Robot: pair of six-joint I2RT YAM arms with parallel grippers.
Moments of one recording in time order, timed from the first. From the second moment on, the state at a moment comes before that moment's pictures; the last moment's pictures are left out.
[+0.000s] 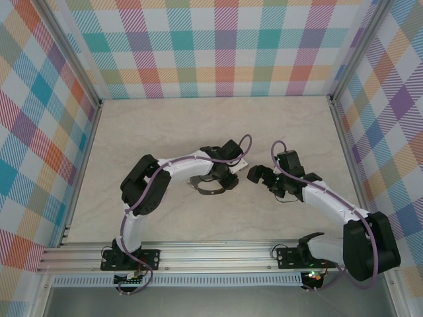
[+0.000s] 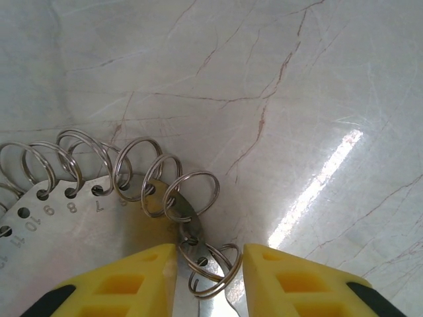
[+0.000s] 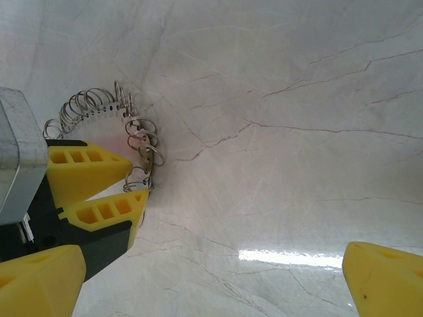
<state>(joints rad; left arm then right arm) -0.83 2.06 1.48 -0.63 0.10 0.08 0.34 1.20 0.60 -0.35 -0.32 0.75</state>
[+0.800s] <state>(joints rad) -0.79 2.07 1.48 -0.63 0.09 0.08 0.34 1.20 0.60 -0.33 -0.33 0.75</state>
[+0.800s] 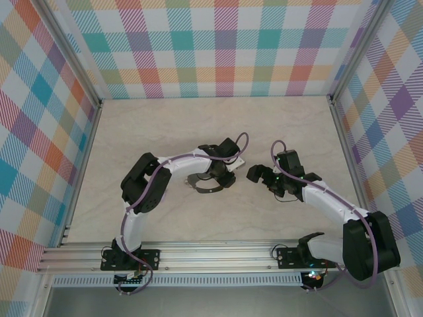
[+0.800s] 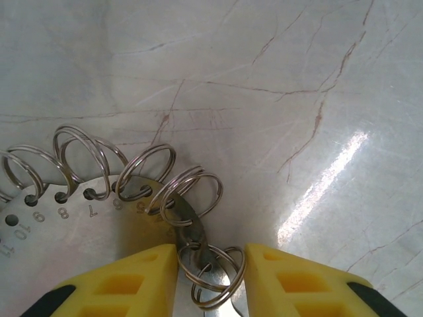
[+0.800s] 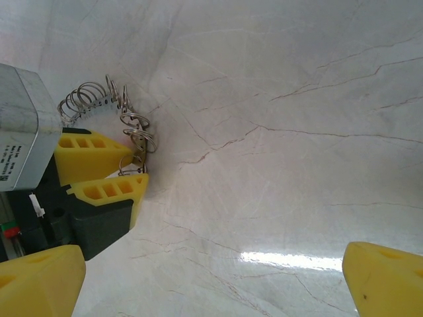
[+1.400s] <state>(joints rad) -0.78 2.05 1.53 -0.71 0.08 0.08 0.34 1.16 0.60 -0.35 -0.35 0.75</state>
